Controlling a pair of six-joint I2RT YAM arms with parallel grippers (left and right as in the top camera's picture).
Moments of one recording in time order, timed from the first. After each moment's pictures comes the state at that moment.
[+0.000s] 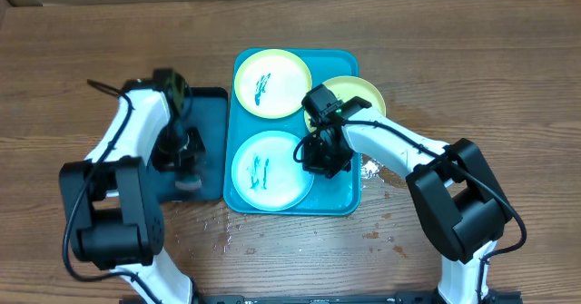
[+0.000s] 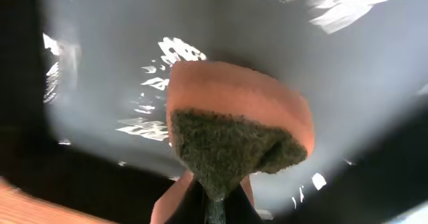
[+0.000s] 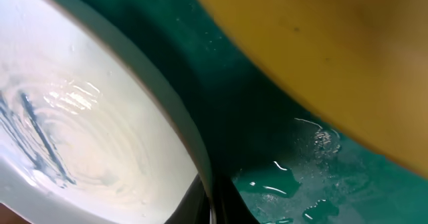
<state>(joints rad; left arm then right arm) 0.06 1.89 1.33 -1.18 -0.06 -0.37 0.59 2.03 1.35 -0.81 -0.30 0.64</state>
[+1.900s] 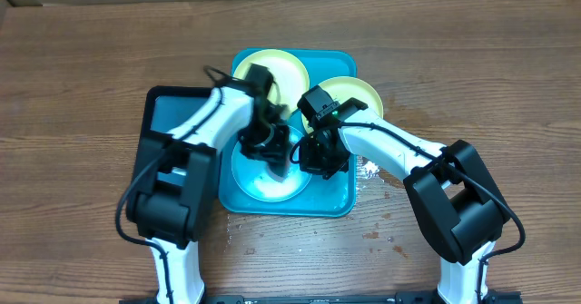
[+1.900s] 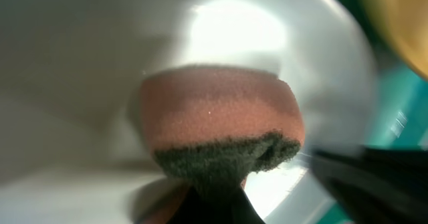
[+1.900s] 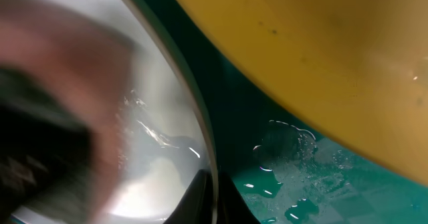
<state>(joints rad) -0.34 2.06 1.40 -0.97 0.39 -0.15 0.62 2.03 1.35 -0.81 -0.27 0.65</state>
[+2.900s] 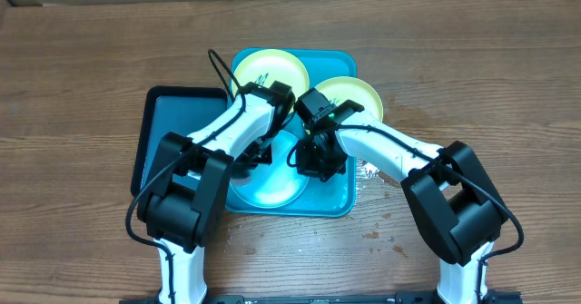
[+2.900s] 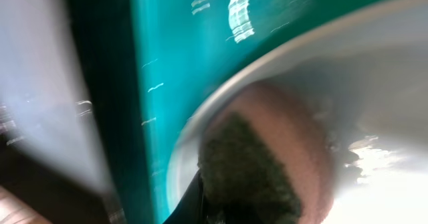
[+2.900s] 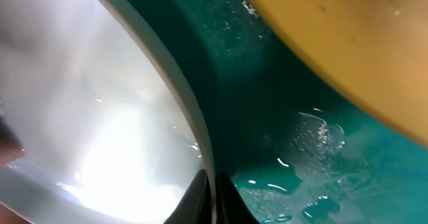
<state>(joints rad) -0.43 2.07 1.40 -1.15 -0.35 -0.55 0.63 2.03 1.35 -0.82 -0.28 0.64</state>
